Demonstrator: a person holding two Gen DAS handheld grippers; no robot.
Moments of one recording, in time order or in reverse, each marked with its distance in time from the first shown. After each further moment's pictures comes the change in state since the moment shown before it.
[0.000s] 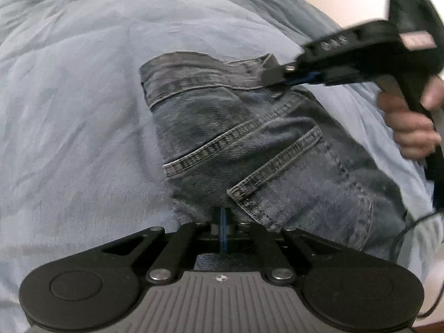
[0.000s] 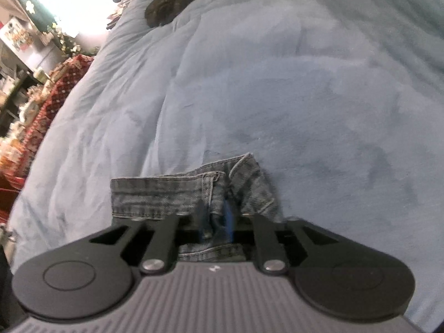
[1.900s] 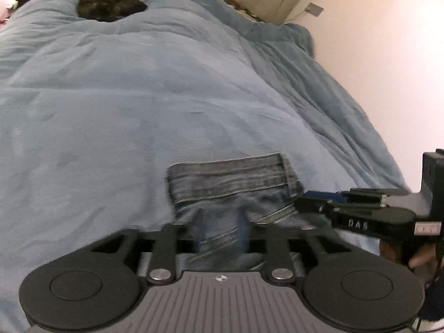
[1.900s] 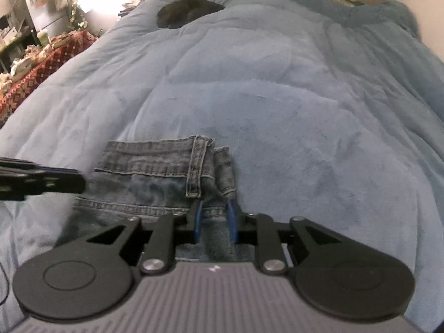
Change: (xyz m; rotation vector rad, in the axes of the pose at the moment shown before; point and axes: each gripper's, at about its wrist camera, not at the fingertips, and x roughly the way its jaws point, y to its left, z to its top) left arm -0.026 0.020 0.046 -0.153 -0.228 0.019; right arm -0.014 -0.007 -0.034 -0.245 -0.060 -0.140
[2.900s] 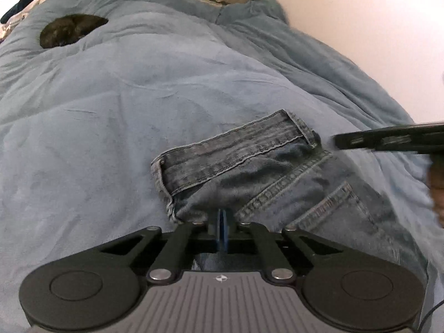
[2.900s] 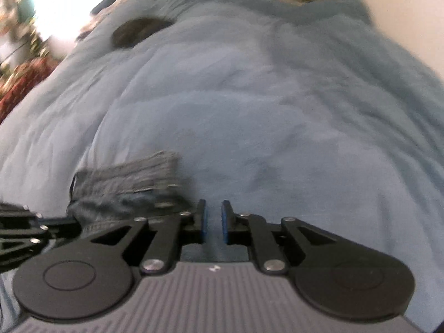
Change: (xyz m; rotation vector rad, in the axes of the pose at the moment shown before) left arm 0.047 -0.031 -0.013 0.249 0.033 0.036; right arm -0.044 -0.034 -0.012 0.176 -0.081 -0.133
